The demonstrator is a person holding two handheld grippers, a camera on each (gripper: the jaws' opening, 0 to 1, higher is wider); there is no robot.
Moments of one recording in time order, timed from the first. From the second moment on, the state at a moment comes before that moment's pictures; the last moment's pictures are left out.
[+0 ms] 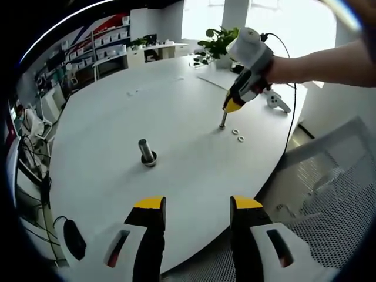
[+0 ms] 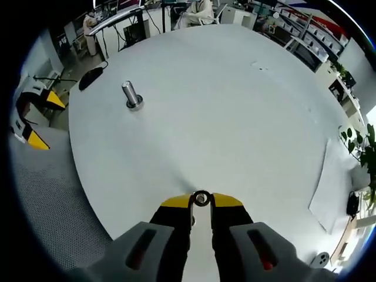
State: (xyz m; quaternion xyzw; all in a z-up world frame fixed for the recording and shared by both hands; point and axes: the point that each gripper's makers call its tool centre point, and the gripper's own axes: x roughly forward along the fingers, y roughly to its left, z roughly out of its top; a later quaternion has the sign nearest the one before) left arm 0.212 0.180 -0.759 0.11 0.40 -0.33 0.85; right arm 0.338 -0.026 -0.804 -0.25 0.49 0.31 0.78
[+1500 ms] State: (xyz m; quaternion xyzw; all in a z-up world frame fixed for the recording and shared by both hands) left arm 0.209 0.181 -0.765 0.11 0.41 -0.33 0.84; right arm 0.336 -0.030 -0.850 -0.24 0.53 0.30 0.75
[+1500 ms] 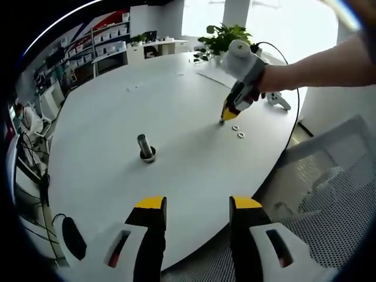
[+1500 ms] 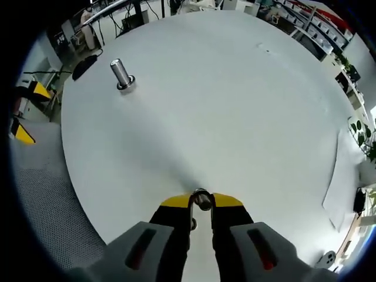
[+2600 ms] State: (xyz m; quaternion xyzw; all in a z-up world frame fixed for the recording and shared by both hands) left arm 0.209 0.180 -0.763 0.11 0.41 -0.33 0.84; right arm 0.320 -0.050 -0.845 -0.24 0.54 0.28 0.75
